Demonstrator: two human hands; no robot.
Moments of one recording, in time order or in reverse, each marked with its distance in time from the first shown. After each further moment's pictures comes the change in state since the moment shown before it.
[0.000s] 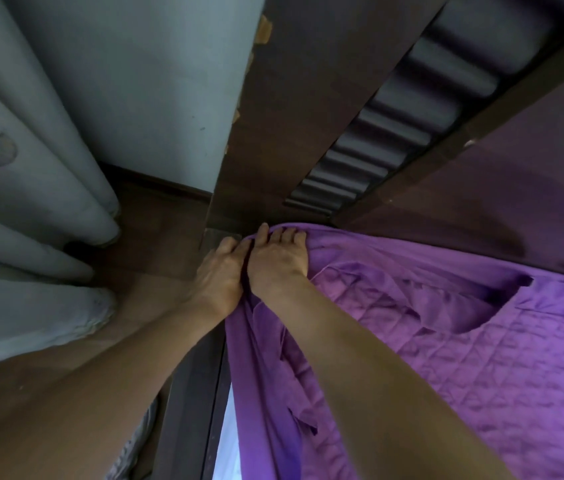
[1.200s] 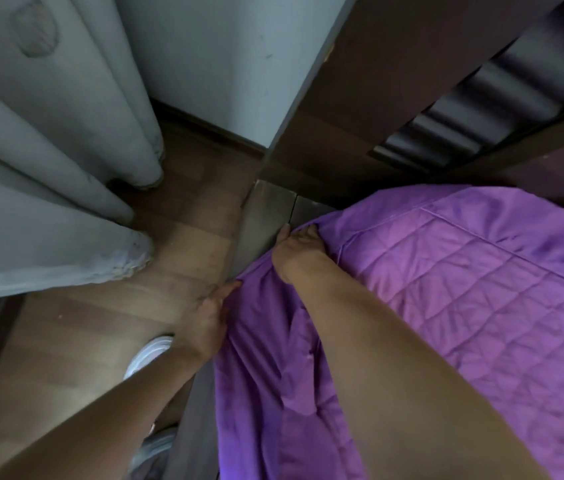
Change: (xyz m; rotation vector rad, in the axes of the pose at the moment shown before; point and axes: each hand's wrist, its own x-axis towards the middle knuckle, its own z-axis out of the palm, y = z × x) left_hand -0.096 -0.119 0.089 -0.276 -0.045 -0.298; right_hand 0.070 -0.063 0.083 -0.106 -0.237 -0.200
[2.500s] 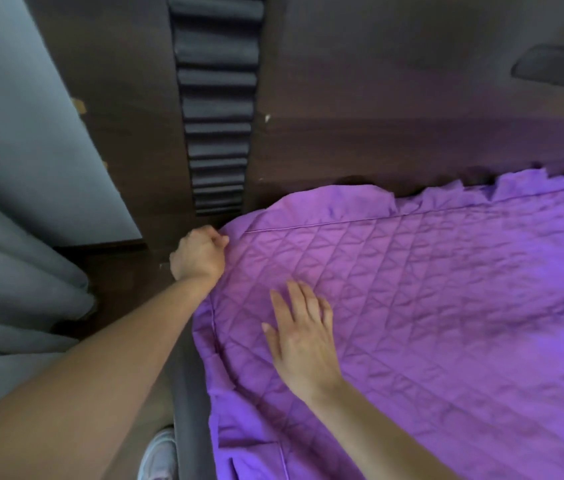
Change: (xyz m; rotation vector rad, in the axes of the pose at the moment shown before) left_hand 0.026 0.264 -0.039 0.223 0.218 0.135; right_hand -0.227 0.059 0.112 0.709 0.907 0.376
